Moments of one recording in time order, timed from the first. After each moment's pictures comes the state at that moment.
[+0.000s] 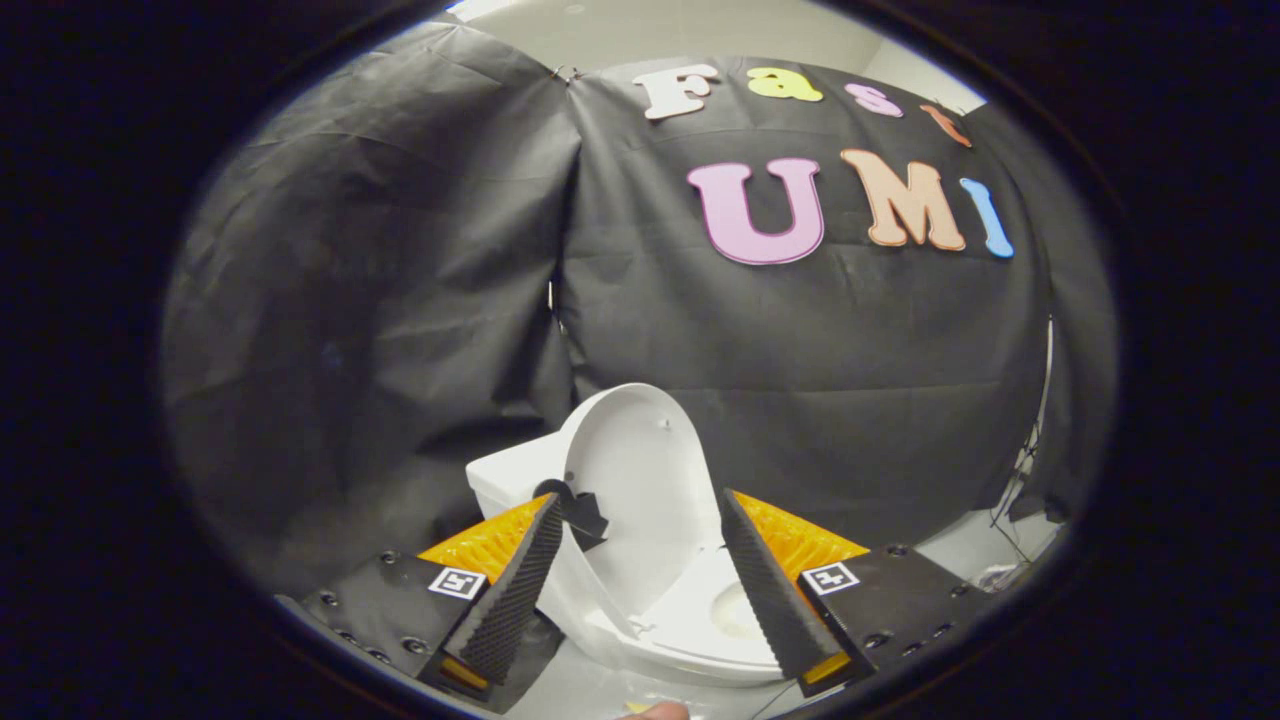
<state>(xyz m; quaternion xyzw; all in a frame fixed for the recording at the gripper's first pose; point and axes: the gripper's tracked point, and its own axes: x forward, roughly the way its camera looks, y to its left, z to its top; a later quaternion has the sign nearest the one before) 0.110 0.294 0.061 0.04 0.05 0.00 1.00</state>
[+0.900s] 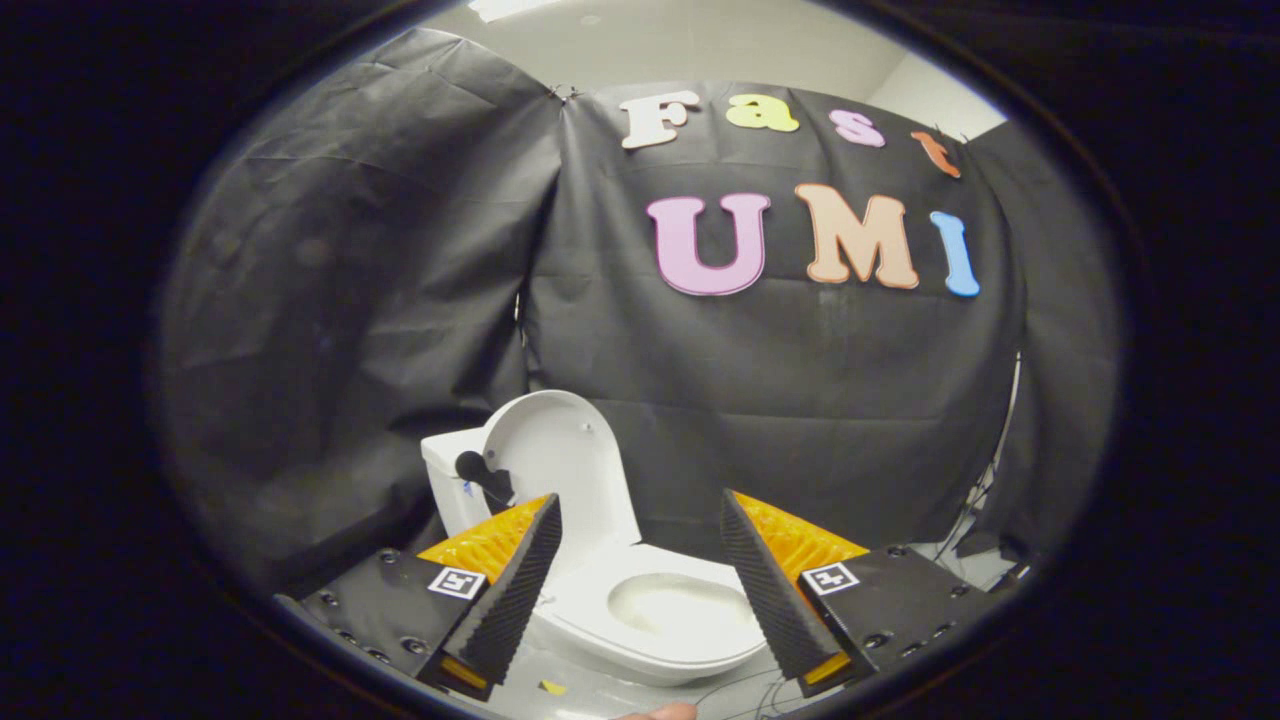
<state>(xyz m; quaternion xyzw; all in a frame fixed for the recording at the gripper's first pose) 0.022 0.158 0.087 -0.02 0.04 -0.03 1.00</state>
